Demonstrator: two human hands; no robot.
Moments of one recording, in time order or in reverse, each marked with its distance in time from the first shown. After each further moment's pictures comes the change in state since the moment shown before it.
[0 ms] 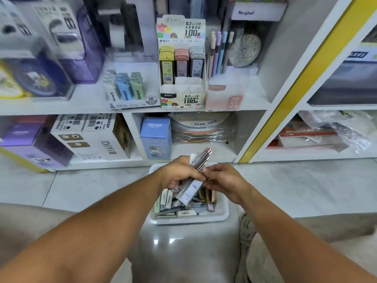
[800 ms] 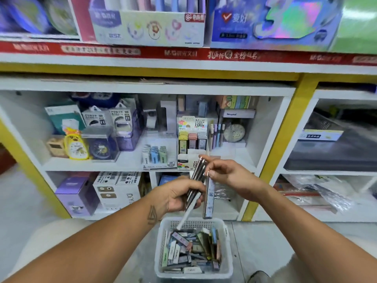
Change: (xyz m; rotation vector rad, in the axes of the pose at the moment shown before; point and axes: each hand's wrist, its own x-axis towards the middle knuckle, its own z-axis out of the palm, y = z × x) left_hand -0.145 0.123 0.001 -0.360 -0.028 0.106; right_hand -0.134 -0.172 0.015 -0.496 -0.301 -0.756
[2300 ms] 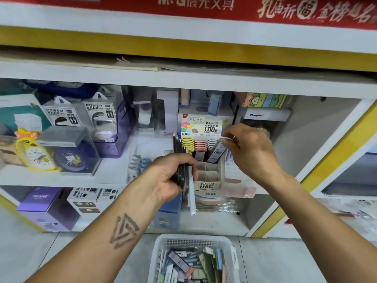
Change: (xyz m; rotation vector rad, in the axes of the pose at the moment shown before) left_hand 0.064 0.104 -0.043 -0.436 0.307 0.063; right_hand 0.142 0.013 -0.063 -0.913 0.507 -0.307
